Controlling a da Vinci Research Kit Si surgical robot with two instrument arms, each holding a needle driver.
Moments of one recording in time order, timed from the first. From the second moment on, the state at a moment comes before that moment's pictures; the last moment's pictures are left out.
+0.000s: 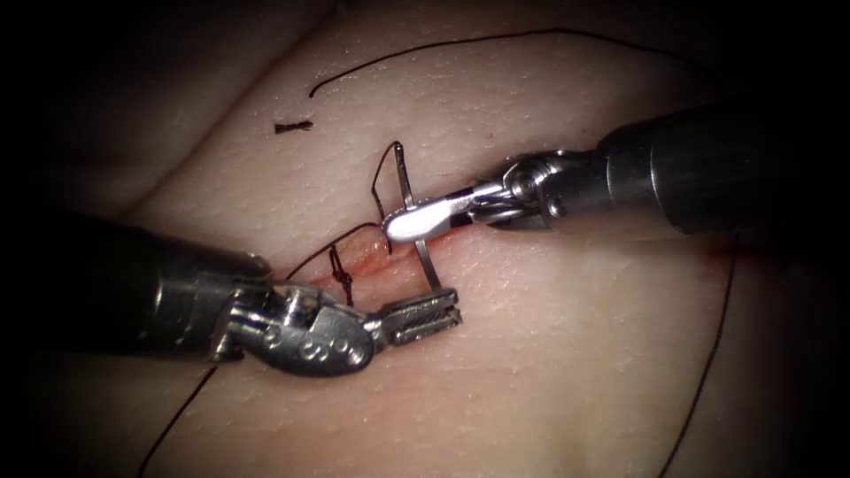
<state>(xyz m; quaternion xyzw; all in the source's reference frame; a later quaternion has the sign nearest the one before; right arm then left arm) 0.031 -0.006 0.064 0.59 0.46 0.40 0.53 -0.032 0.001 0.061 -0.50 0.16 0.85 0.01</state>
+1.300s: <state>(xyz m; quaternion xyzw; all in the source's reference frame) 0.031 -0.005 0.066 0.37 0.66 0.17 0.63 -0.028 0.003 0.067 -0.39 -0.09 0.89 0.23</state>
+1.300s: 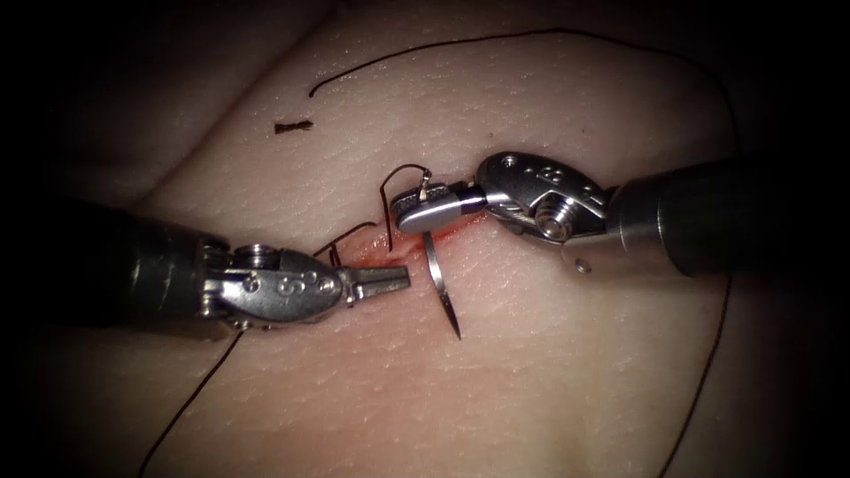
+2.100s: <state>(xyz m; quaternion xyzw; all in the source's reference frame) 0.031 -0.005 0.066 0.34 0.68 0.14 0.64 -0.028 0.004 0.075 -0.28 -0.11 0.93 0.23</state>
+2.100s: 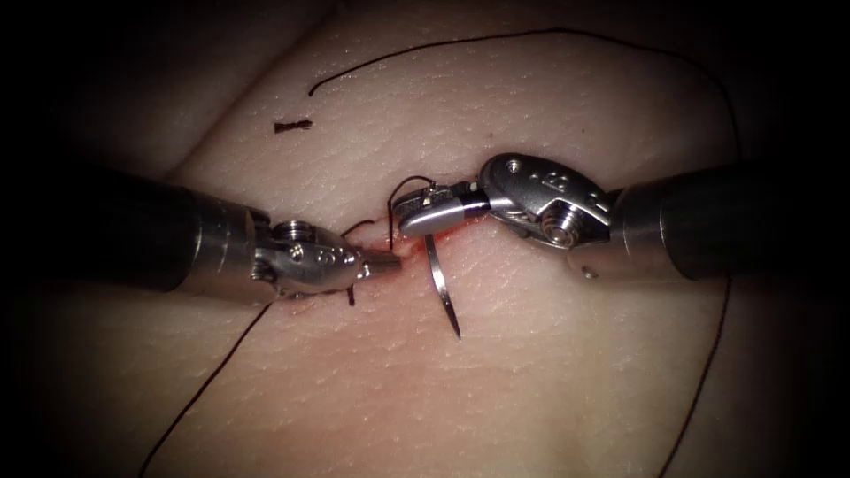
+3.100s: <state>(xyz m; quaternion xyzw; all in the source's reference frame) 0.033 -0.003 0.068 0.18 0.73 0.00 0.66 -0.028 0.003 0.077 -0.17 -0.15 0.95 0.20</state>
